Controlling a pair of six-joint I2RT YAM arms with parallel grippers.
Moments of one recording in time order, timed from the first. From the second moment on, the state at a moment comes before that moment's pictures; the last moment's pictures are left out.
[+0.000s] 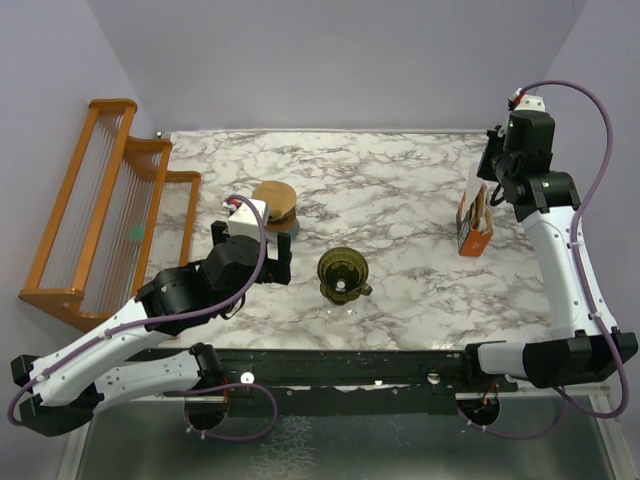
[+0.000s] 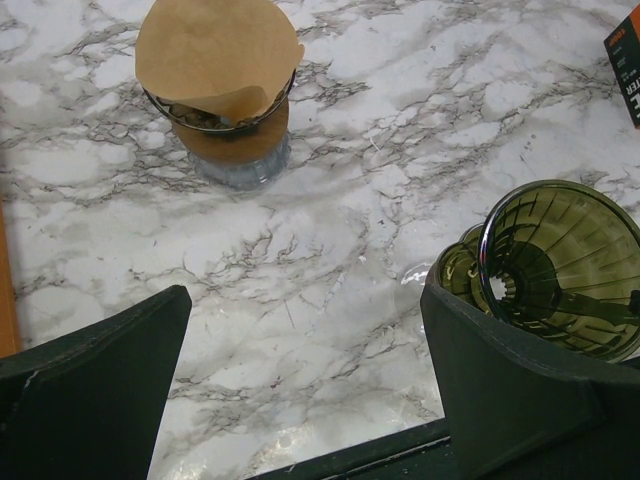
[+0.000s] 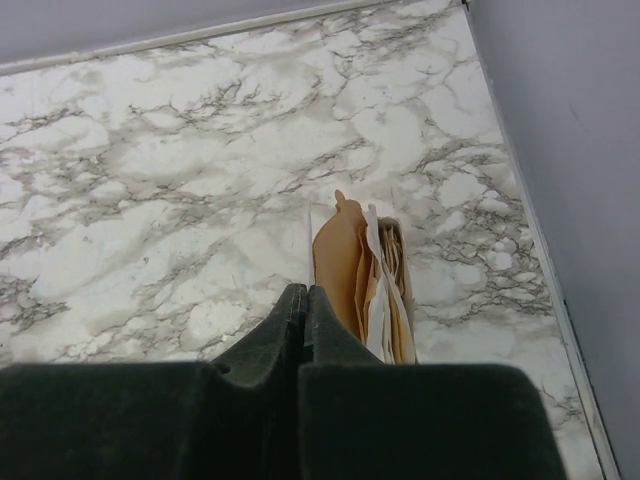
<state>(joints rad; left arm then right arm) -1.05 0.82 1.07 -0.82 -0.63 -0.47 0.08 1.31 1.51 -0.70 0.25 0.13</state>
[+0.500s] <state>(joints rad) -1.05 0.84 1.07 -0.82 -0.63 -0.47 0.08 1.27 1.51 -0.69 0.09 0.17</state>
